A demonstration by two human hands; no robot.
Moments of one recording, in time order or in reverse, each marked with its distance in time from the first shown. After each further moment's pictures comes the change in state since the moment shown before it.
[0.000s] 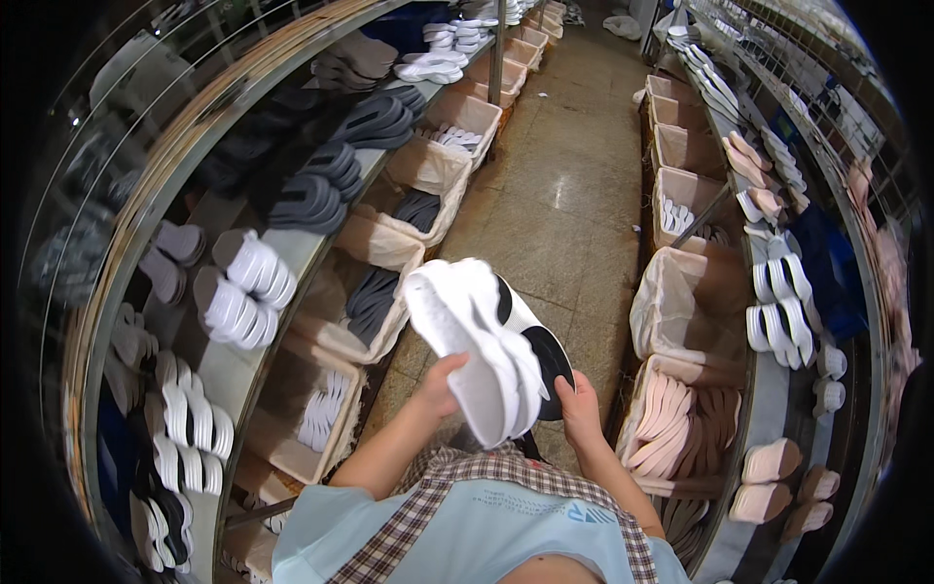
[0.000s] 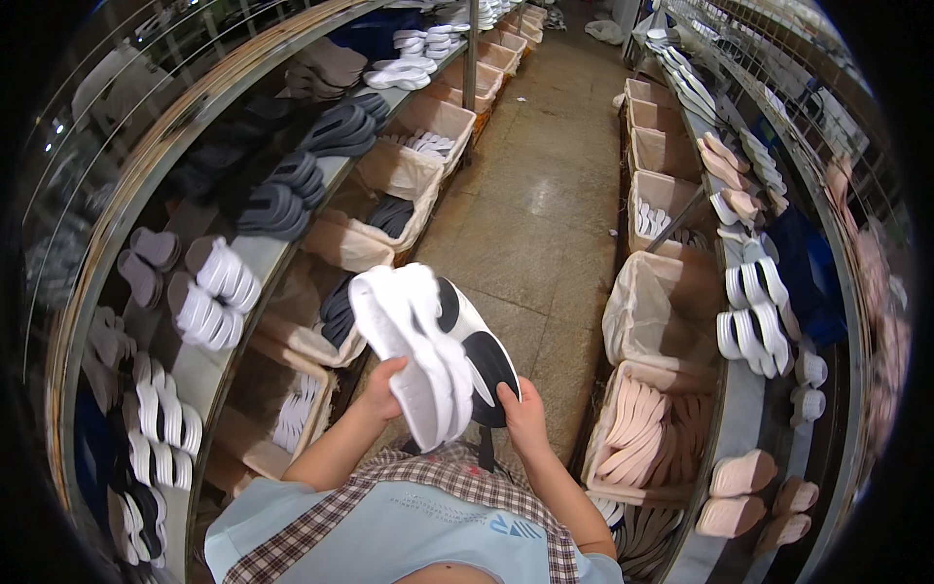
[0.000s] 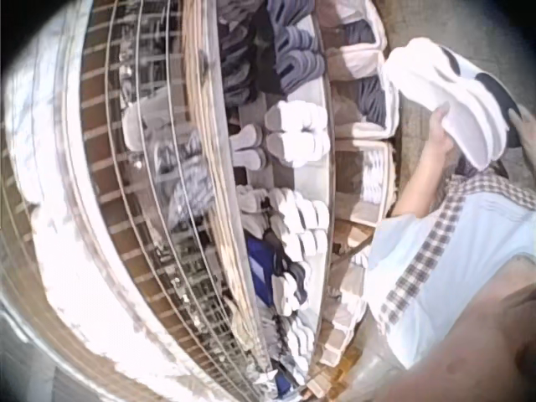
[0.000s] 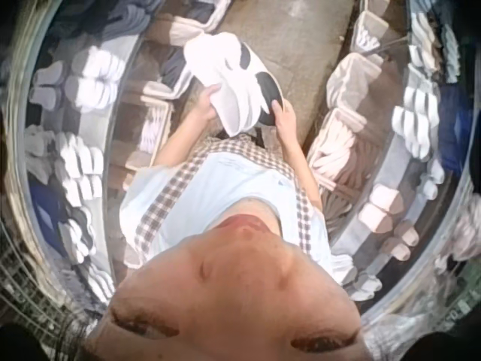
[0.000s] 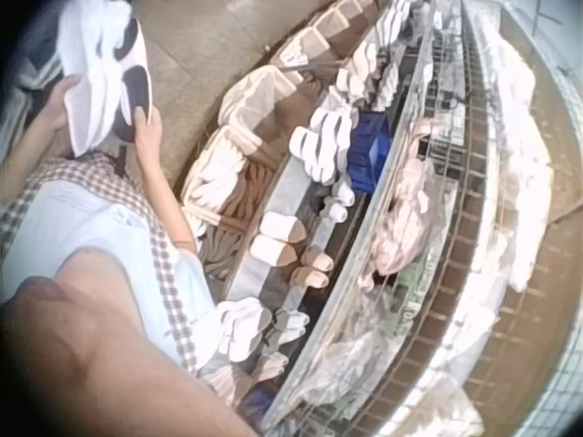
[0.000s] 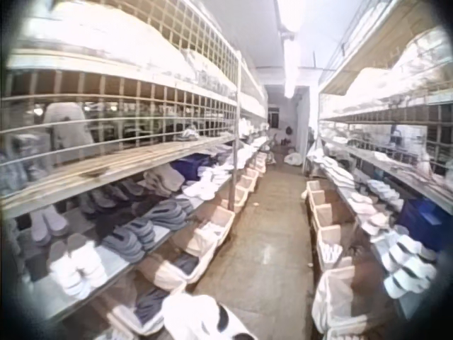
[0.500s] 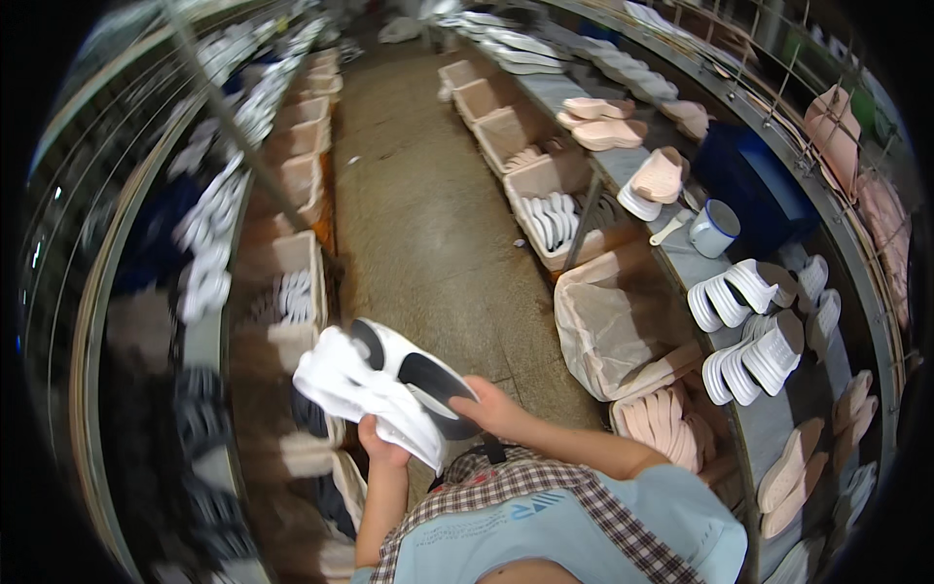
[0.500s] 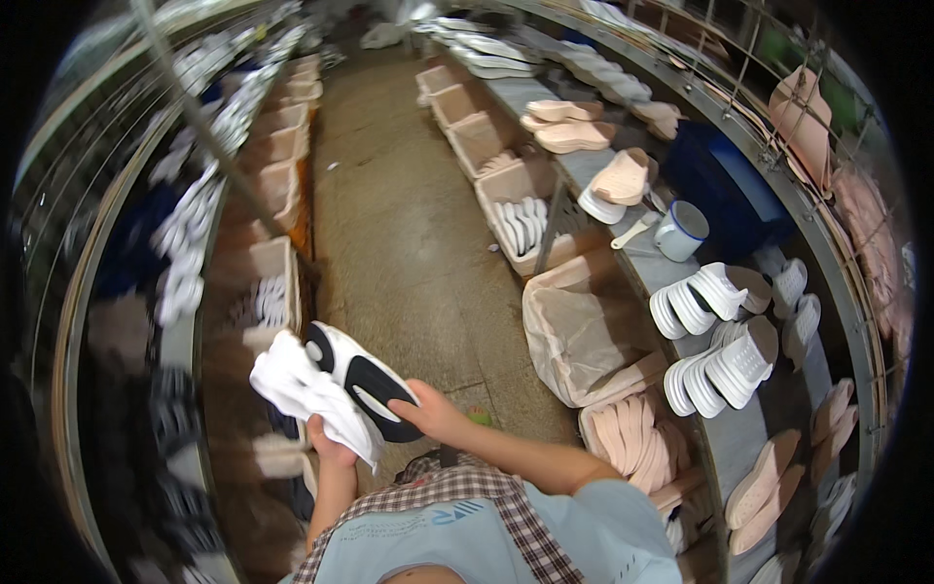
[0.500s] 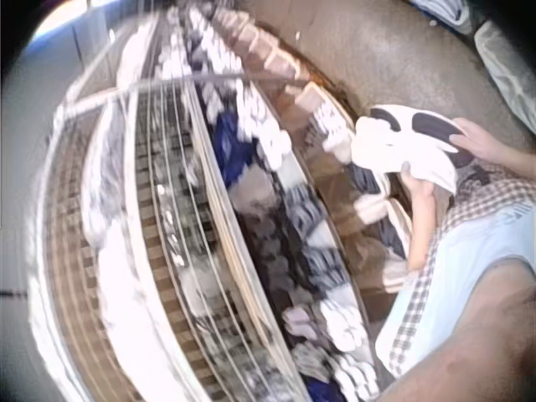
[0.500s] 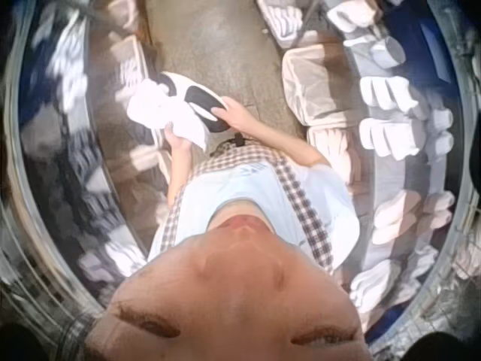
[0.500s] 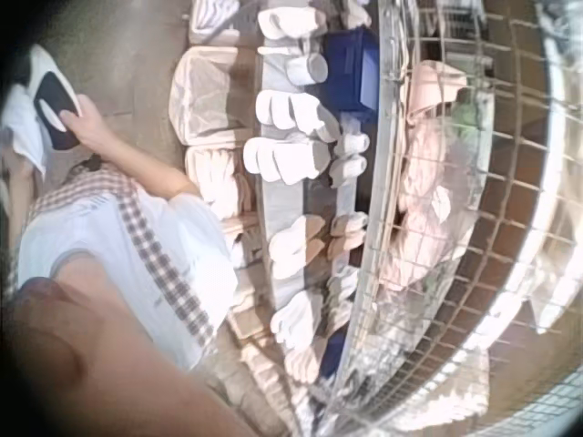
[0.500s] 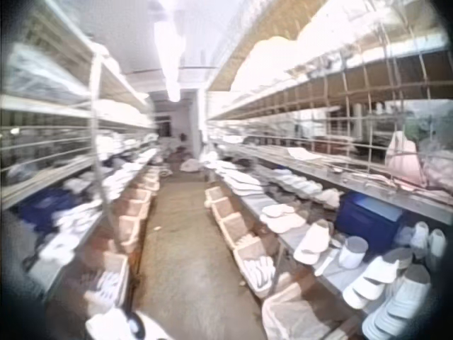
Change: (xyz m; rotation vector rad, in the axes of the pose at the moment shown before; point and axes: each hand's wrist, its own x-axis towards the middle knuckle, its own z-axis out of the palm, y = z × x) left_hand 0.415 0.089 0.099 0.138 -0.163 0.191; right_hand 0.363 -0.149 -0.107 -0.253 -0.036 -0.153
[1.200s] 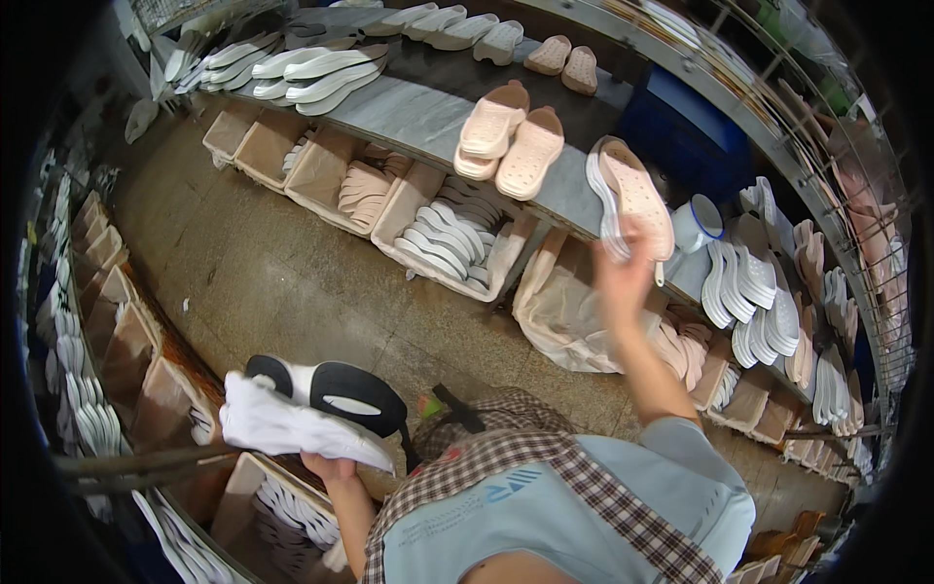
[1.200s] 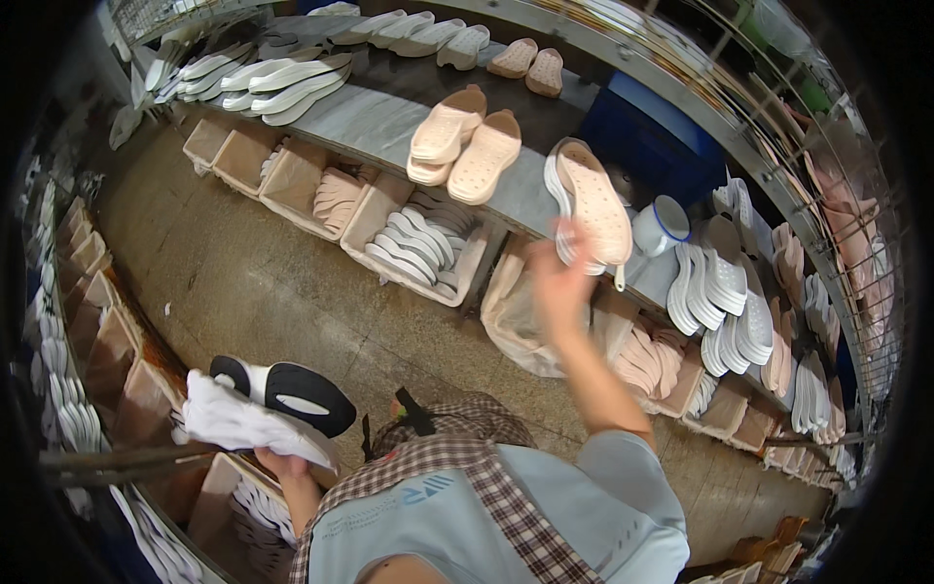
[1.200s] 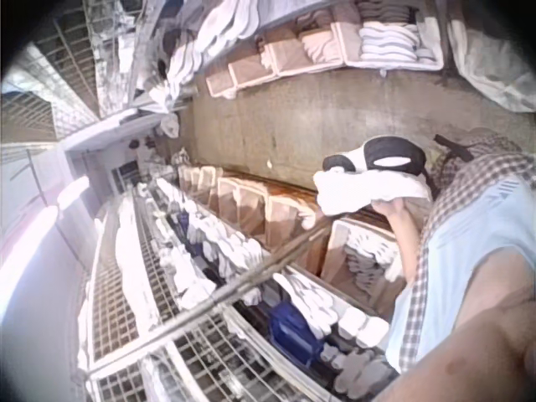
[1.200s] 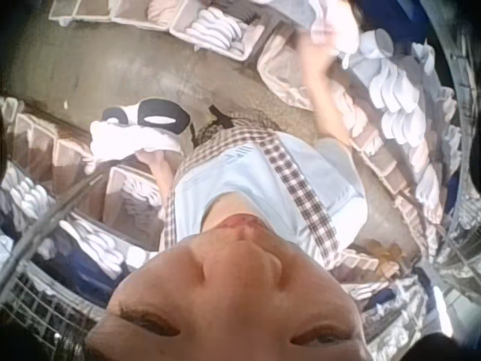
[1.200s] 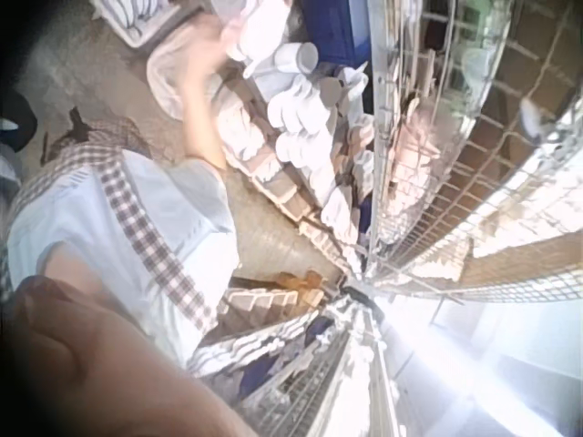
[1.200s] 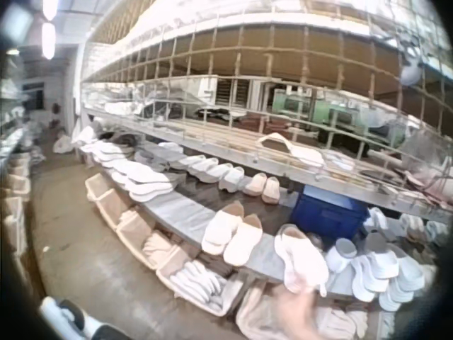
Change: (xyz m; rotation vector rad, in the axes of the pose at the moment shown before) left_hand 0.583 0.052 -0.042 -0.100 -0.197 -0.477; right_hand 0.267 -0.137 -0.301 -0.842 1.730 -0.324
